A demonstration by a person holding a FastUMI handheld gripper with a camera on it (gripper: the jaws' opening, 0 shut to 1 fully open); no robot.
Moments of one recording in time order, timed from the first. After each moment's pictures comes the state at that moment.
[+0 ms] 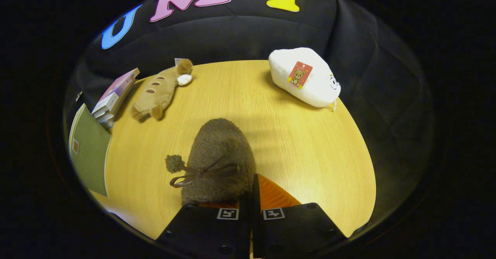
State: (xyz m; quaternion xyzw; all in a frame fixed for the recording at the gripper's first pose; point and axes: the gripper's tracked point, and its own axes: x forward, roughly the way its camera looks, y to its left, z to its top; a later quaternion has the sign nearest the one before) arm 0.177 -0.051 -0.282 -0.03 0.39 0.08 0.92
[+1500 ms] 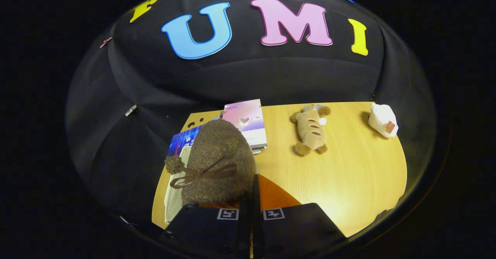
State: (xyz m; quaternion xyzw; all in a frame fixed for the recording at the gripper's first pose) arm 0.046 0.352 -0.091 0.03 0.34 0.20 0.92
